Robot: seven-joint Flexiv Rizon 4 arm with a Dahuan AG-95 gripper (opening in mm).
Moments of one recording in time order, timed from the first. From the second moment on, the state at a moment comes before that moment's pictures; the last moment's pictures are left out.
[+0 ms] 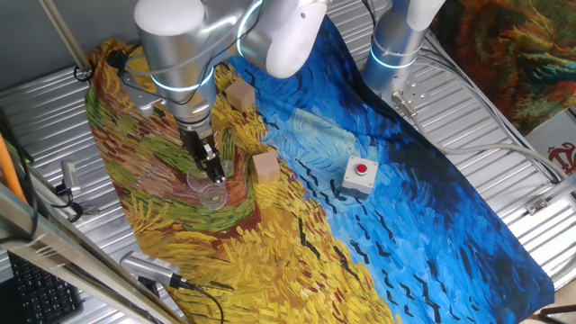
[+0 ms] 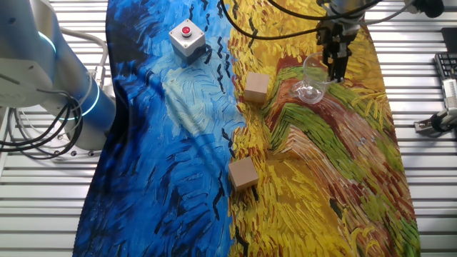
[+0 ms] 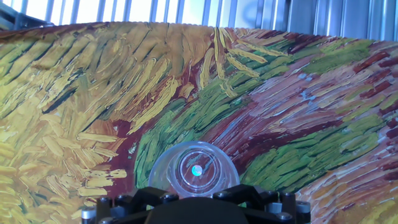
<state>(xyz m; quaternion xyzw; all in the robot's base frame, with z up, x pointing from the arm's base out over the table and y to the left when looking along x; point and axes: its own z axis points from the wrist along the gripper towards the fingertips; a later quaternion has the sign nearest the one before) 0.587 0.093 0.150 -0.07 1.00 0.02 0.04</state>
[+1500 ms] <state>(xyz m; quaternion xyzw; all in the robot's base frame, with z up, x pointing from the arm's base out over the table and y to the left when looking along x) 0.589 0.098 0.134 -0.07 1.00 0.02 0.04</state>
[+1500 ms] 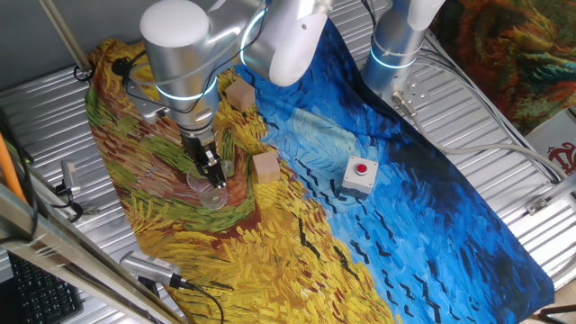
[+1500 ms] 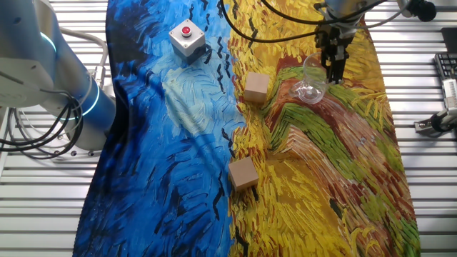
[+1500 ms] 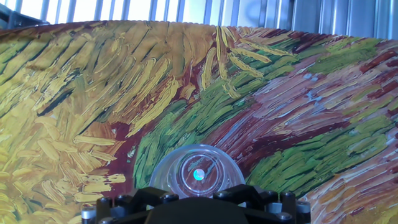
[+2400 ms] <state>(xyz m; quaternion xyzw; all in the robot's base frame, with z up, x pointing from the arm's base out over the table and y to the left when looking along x) 0.589 0.098 0.129 -0.07 1.00 0.02 0.04</state>
